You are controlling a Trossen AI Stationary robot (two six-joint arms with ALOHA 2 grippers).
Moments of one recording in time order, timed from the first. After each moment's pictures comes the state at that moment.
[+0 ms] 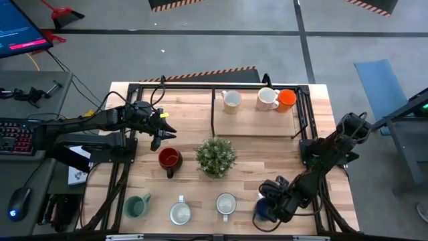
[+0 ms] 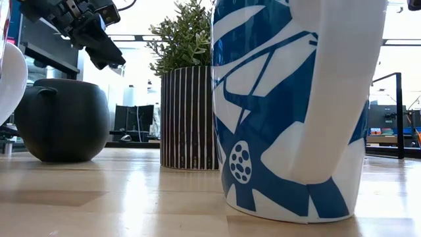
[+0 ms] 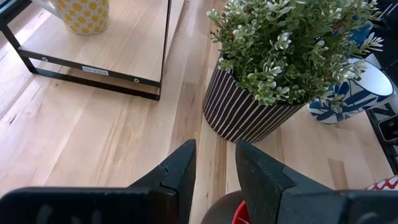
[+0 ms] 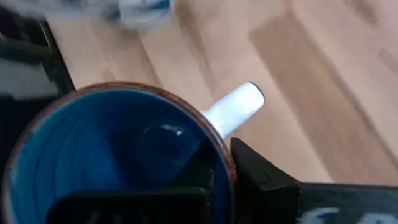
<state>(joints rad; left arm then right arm) 0.25 0.75 0.60 -0.47 0.25 -0.08 0.85 1.58 0.98 -0.57 0.29 1.34</state>
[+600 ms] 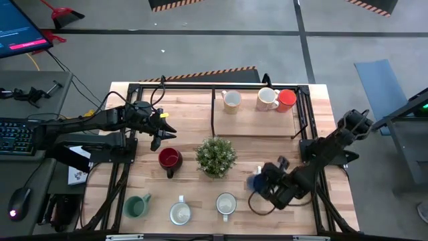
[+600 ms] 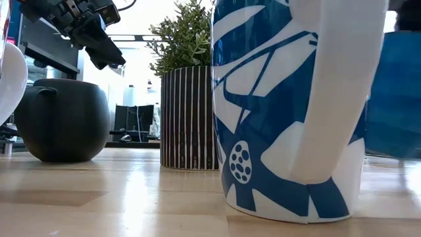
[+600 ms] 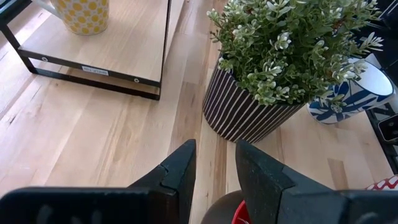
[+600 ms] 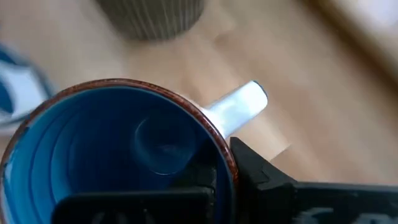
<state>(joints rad) 0.25 0.75 0.60 -0.47 0.25 -0.08 0.75 1.51 0.98 -0.86 0.60 1.29</state>
